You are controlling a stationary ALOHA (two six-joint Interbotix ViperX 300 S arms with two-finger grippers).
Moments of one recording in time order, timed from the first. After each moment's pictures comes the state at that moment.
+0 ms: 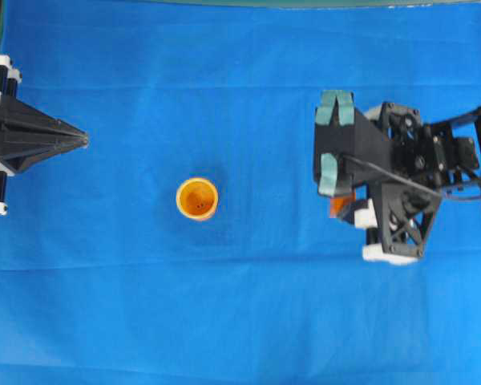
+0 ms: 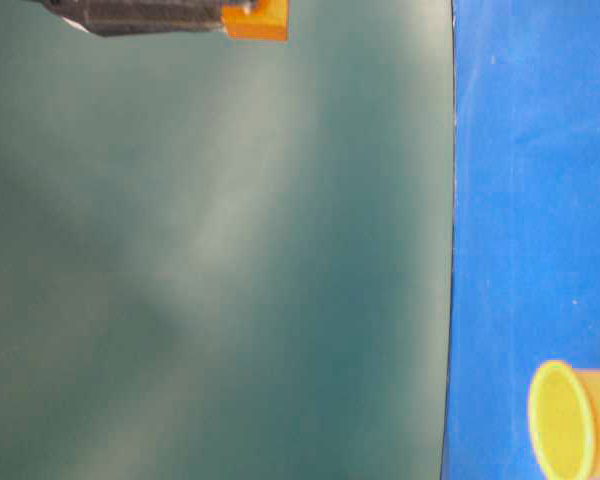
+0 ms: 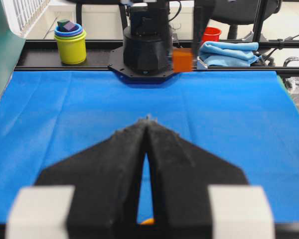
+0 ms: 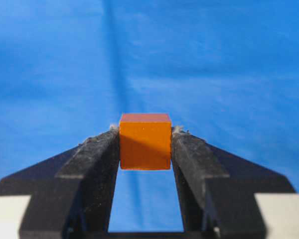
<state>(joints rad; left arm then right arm) 0.00 -1.00 1.09 0.01 -0.10 0.00 0.14 -0.26 0.33 0.00 0.97 0.25</state>
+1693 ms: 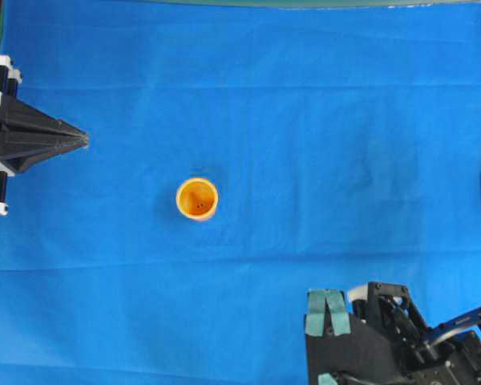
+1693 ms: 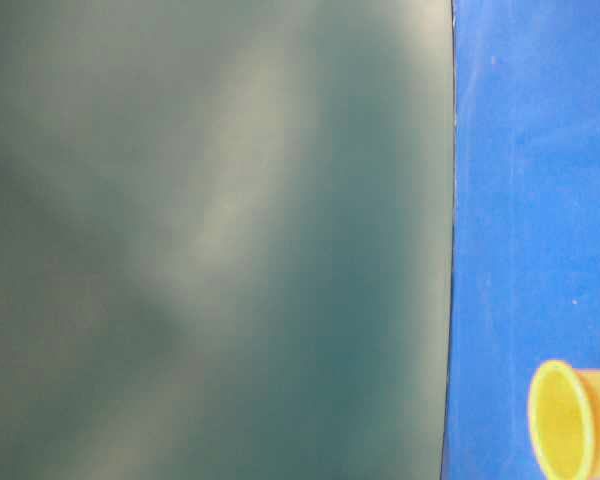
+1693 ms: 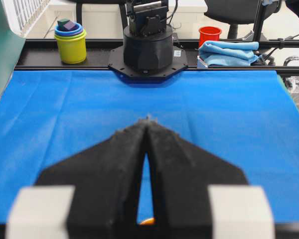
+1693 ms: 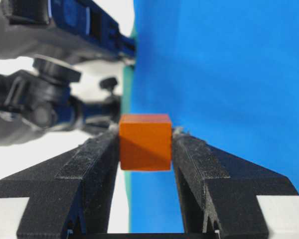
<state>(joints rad) 0.00 -1.00 1.09 0.01 -0.10 0.00 0.54 -0.06 0.07 -0.02 0.91 0.62</state>
